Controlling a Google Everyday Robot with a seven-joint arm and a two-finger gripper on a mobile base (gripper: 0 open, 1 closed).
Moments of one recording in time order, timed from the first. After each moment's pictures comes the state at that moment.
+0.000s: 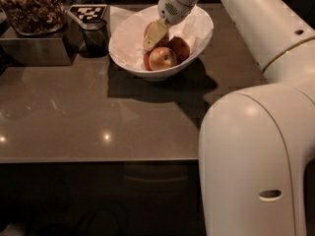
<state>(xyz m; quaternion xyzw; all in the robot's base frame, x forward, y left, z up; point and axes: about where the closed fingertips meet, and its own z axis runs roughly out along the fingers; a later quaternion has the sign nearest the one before) 0.734 -0.017 0.921 -0.52 0.81 0.12 0.25</state>
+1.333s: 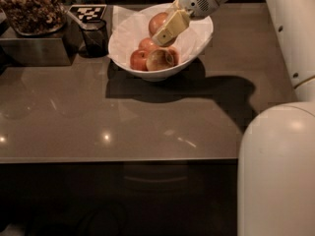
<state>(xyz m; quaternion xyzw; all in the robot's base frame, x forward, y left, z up) 0.674 -0.028 0.973 -0.59 0.68 0.28 0.33</state>
